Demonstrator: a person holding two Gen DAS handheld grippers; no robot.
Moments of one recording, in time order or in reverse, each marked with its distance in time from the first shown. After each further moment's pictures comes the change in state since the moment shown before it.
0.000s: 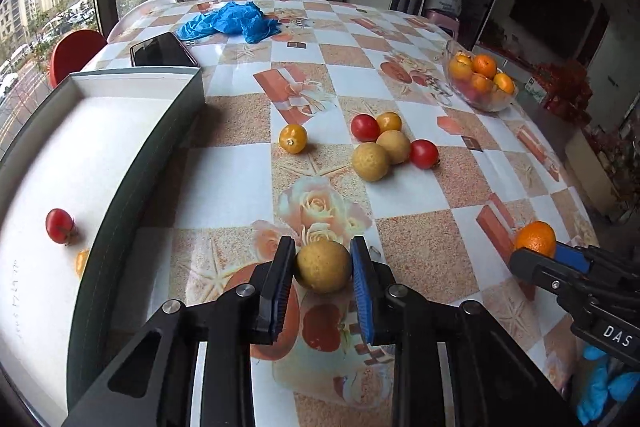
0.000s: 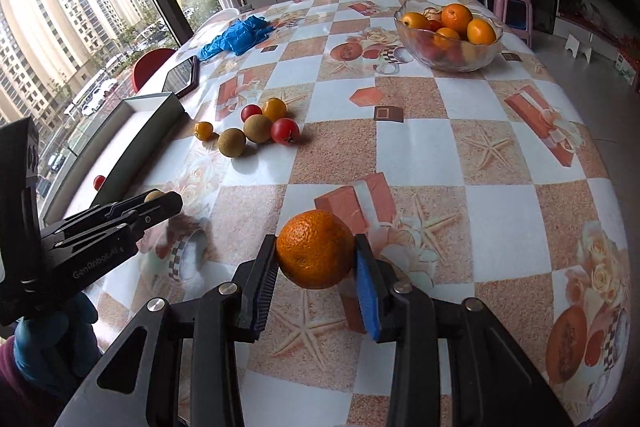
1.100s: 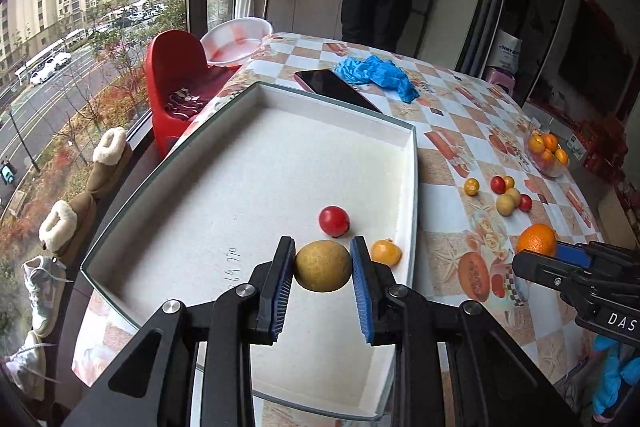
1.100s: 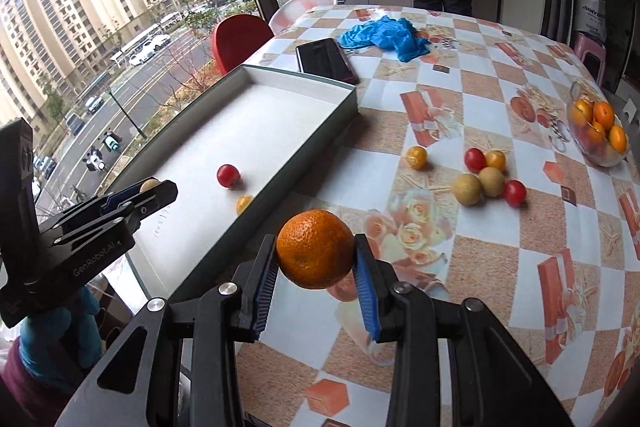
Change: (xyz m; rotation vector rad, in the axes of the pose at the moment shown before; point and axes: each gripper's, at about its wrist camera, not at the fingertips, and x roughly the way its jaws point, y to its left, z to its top) left arm -0.097 0.160 -0.022 -0.149 -0.135 0.151; right arm 0.022 0.187 0.021 -0.230 0.042 0.130
